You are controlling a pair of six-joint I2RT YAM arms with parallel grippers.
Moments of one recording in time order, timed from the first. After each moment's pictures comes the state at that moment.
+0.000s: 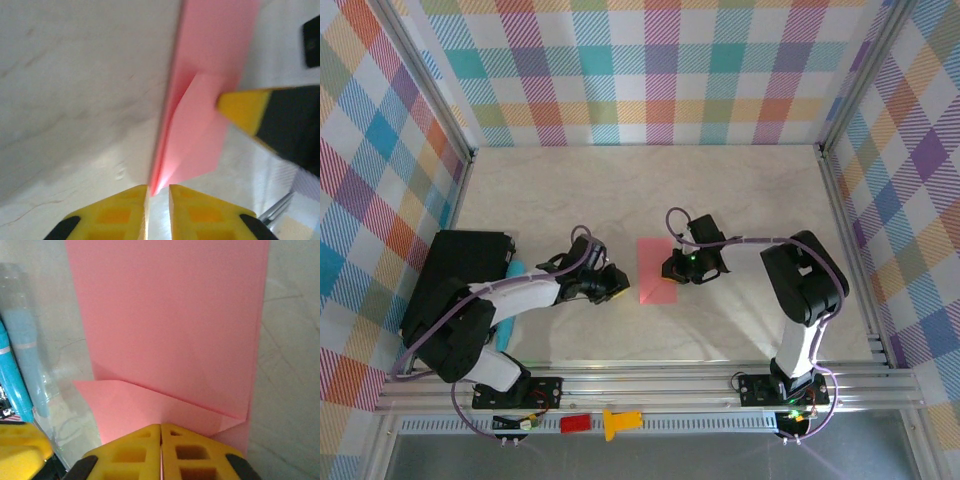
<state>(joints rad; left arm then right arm) -0.58 1.45 0.68 -0.11 0.36 -1.01 0.50 1.81 0.90 -0.13 -0.61 0.68</state>
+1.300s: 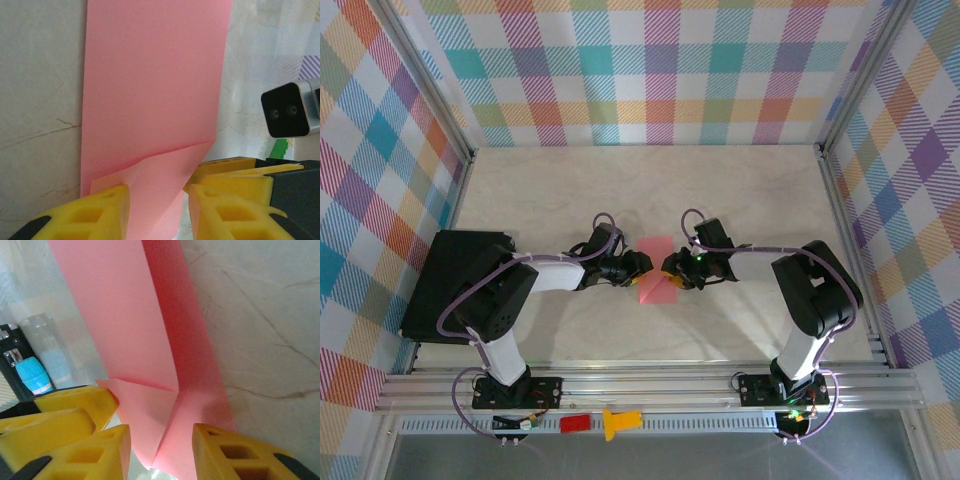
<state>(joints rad) -0.61 1.76 0.81 0.16 0.43 -1.06 0.50 1.73 0.79 -0.01 -0.58 1.01</state>
